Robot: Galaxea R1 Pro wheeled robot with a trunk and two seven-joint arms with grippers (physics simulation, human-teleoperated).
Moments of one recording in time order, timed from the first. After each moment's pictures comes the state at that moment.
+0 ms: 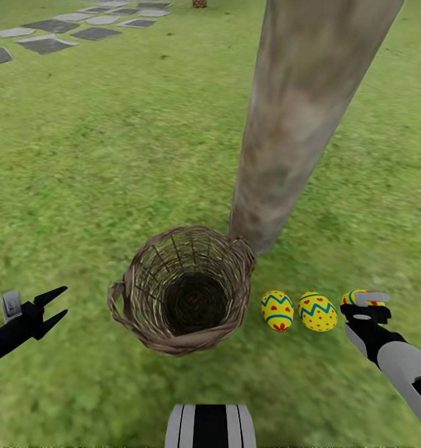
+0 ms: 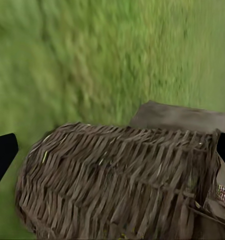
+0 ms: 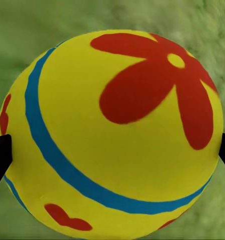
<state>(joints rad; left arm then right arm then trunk) -0.37 0.34 0.58 -1.23 1.22 0.99 -0.27 -0.95 -0.32 0.31 -0.16 -0.24 -0.01 -0.40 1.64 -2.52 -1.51</state>
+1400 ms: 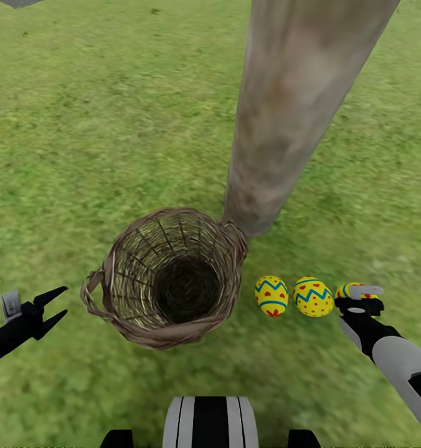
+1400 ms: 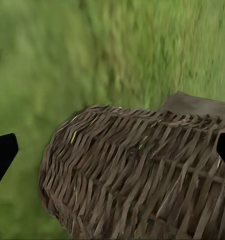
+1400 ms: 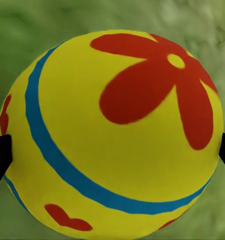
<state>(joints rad) -0.37 0.34 0.58 -1.22 1.22 0.99 -0.27 -0.96 -0.31 0.31 -0.19 -0.23 0.00 -0.40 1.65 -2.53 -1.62</state>
